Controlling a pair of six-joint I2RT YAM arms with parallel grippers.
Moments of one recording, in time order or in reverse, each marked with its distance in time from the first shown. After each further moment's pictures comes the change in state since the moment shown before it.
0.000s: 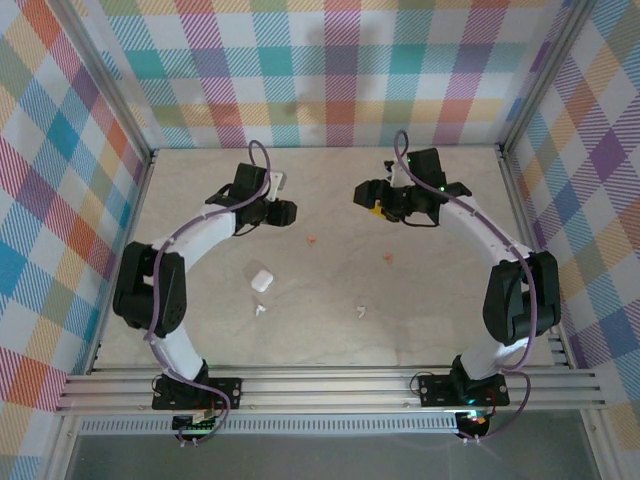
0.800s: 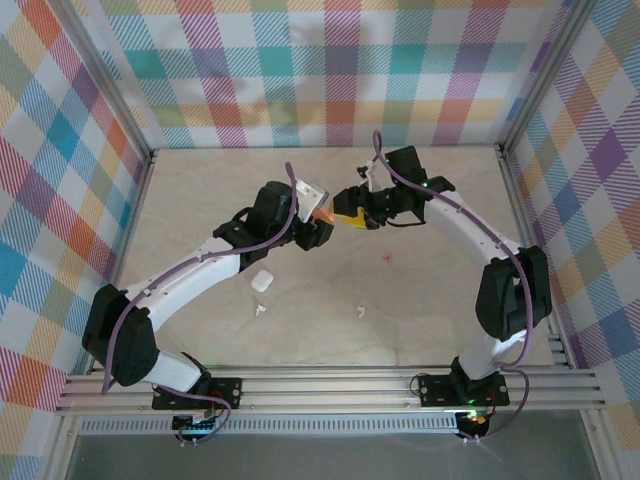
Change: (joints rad) left arm -0.297 -0.262 -0.112 0.077 -0.087 0.106; right arm 0.099 0.045 0.090 -0.134 -0.177 -0.044
